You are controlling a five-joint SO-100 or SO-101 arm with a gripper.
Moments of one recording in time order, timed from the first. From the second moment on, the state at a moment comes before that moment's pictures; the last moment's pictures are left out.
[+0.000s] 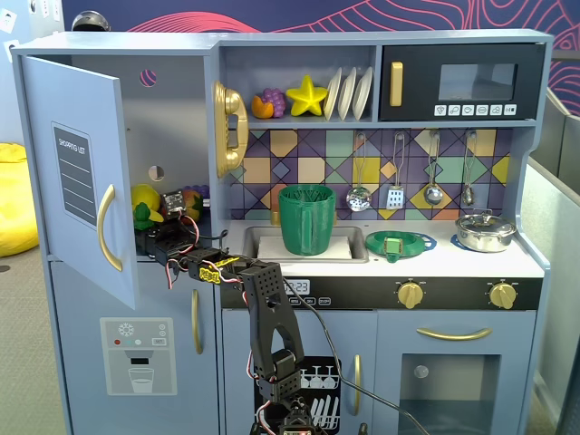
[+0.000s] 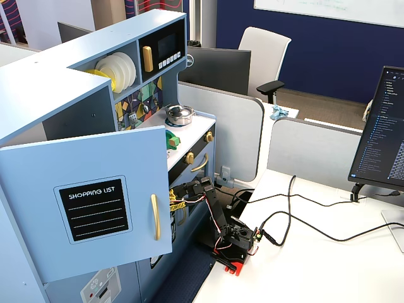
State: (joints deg) arm -43.6 73.8 82.3 -19.8 -92.0
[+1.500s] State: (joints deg) arm -17.1 163.3 109.2 34.6 -100.8
